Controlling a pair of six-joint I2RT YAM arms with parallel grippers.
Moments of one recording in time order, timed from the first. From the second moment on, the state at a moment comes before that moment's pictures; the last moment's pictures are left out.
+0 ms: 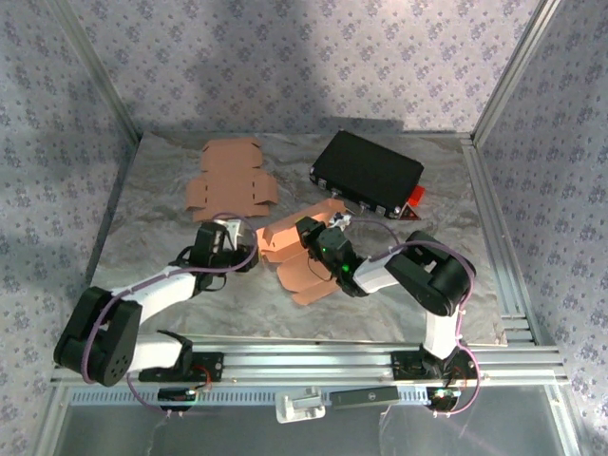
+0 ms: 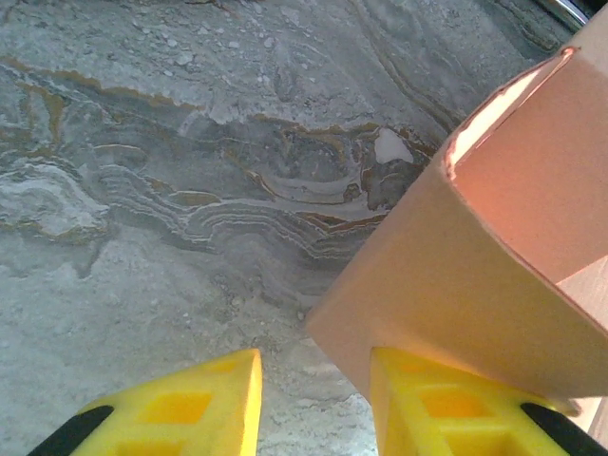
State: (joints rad) left arm -0.41 1.28 0.45 0.08 0.23 -0.41; right arm 0.84 1.85 0.68 0.99 0.25 1.53
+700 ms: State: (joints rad) left arm -0.49 1.35 0.46 0.16 0.23 -0.36; right arm 0.82 1.85 0.67 1.02 0.22 1.53
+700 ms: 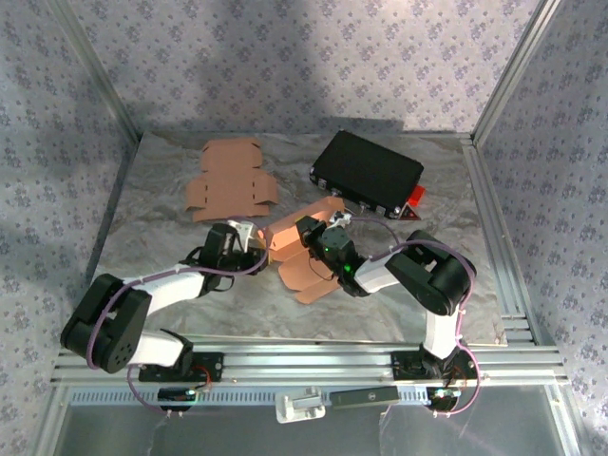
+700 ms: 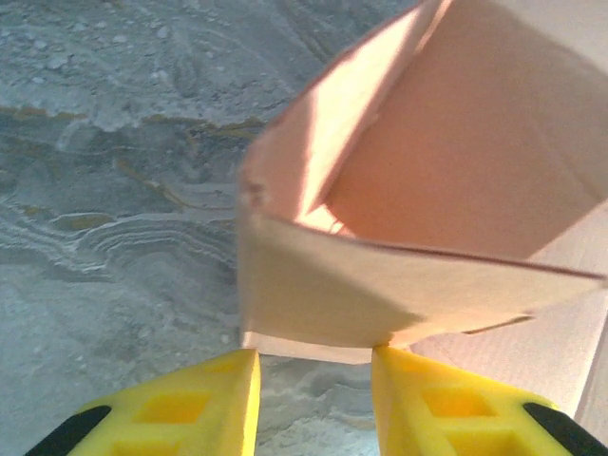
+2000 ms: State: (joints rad) left arm -0.41 1.49 0.40 0.48 0.41 -0.29; right arm 0.63 1.75 0.65 0.91 -0.10 1.53
